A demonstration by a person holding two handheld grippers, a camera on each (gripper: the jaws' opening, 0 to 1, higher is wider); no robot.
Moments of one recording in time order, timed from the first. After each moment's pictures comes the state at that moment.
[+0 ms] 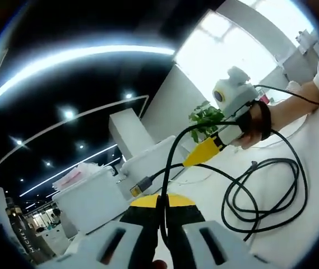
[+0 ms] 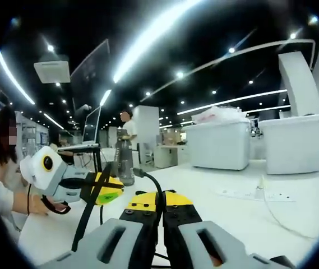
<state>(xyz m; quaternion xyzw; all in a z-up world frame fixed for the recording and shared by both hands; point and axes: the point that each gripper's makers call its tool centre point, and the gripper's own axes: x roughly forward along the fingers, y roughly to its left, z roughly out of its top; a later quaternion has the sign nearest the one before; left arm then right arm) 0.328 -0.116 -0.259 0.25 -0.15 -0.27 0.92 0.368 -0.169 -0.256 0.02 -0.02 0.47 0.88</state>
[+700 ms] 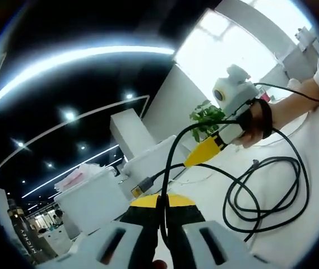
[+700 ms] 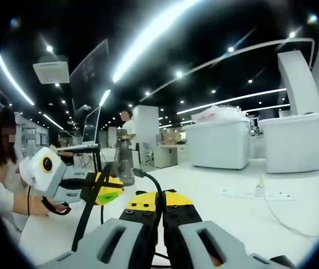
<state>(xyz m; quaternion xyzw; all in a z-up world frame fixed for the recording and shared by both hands) 0.326 -0.116 -0.259 0.26 -0.16 -0.26 0.92 0.368 -0.169 -0.256 0.02 -0.01 0.46 0.89</state>
